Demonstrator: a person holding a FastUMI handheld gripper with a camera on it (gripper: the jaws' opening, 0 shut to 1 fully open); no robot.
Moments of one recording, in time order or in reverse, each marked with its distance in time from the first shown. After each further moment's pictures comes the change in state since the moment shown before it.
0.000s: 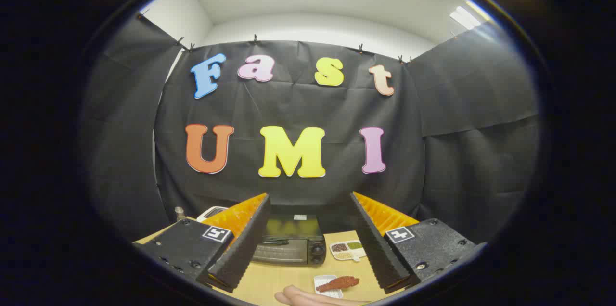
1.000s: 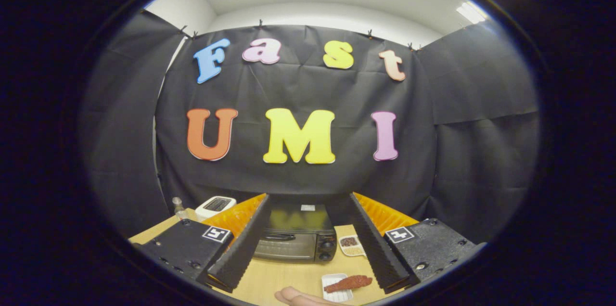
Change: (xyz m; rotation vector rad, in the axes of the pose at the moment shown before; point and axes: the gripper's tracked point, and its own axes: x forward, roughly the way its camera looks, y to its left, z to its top) arm 0.063 0.030 -0.061 -0.016 0.108 0.068
